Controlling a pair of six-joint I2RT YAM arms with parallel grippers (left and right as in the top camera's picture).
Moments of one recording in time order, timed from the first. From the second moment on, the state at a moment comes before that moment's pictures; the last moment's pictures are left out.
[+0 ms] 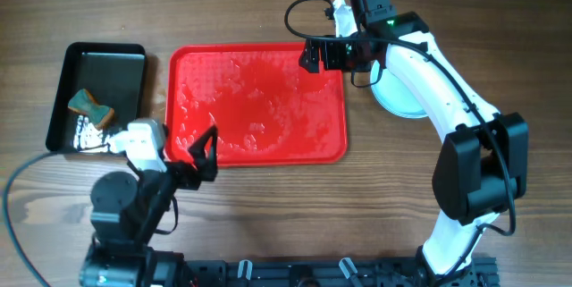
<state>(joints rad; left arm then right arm) -0.10 0.39 0.49 -0.41 0.20 -0.35 0.30 1.96 1.59 -0.77 -0.40 0.21</state>
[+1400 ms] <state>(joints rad) 0.05 0.01 0.01 -0.07 0.08 -0.28 0.30 1.96 1.59 -0.77 -0.40 0.21</state>
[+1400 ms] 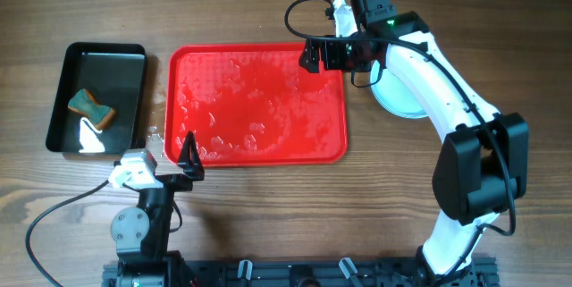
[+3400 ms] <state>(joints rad) 0.05 0.01 0.01 -0.07 0.08 -0.27 0.00 0.02 0.01 0.05 -0.11 0.21</state>
